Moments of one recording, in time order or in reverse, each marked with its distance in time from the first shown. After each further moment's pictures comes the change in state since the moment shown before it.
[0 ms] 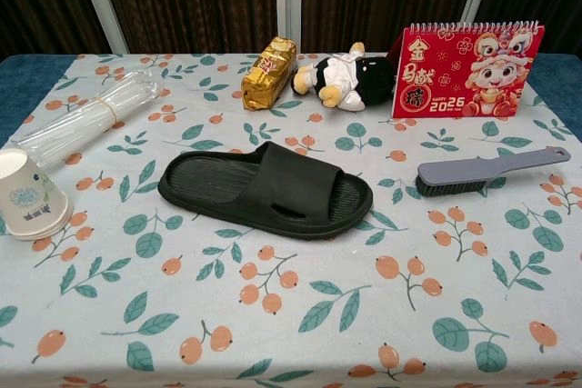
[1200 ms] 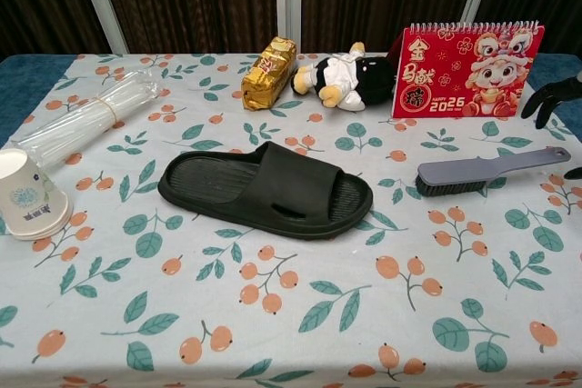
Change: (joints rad) left arm -0.009 -0.003 0.006 0.003 -0.013 -0.034 -0.005; right arm 0.441 -0.256 0.092 0.281 0.276 -0.703 -0.192
